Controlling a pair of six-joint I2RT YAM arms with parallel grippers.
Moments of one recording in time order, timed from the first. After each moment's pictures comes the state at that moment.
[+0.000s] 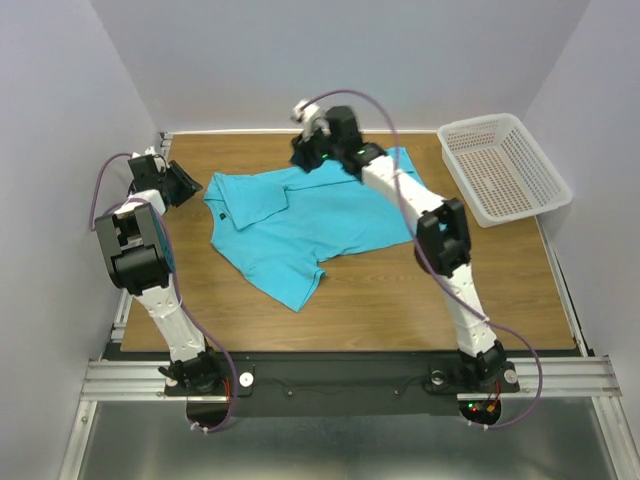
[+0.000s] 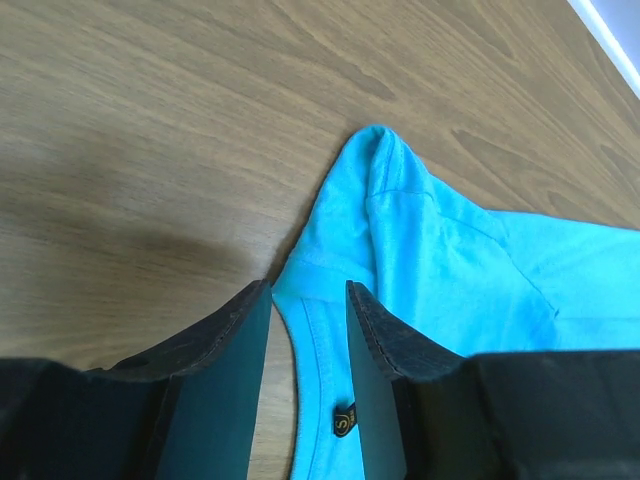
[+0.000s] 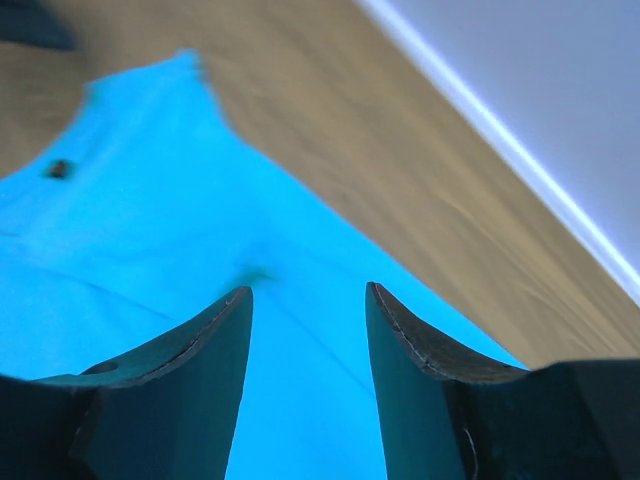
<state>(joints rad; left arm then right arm) 0.33 1.99 1.31 0.00 0.38 -0.44 0.61 2.41 2.27 -0.23 -0.41 -0.22</state>
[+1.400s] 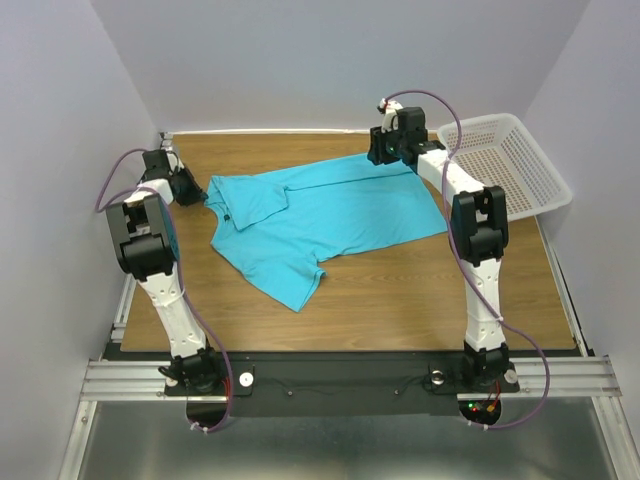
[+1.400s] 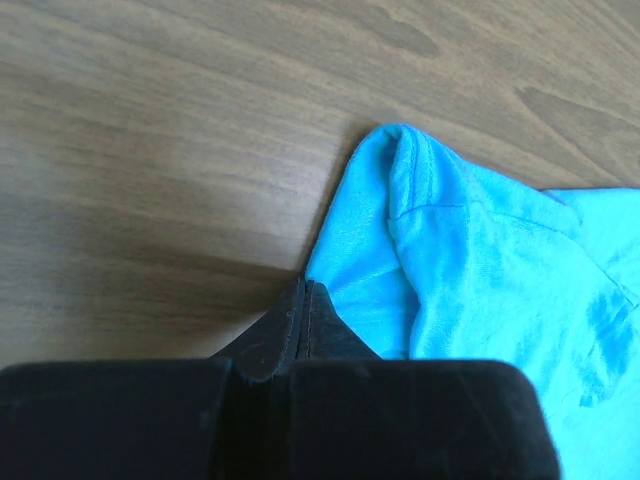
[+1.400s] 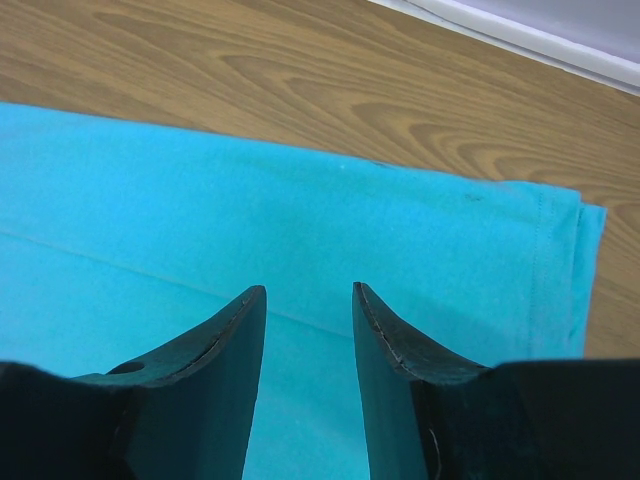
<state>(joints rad) 0.28 2.15 1.50 -0.20 0.36 -0.33 0.24 2.33 2.00 -0.24 -0.26 0.00</state>
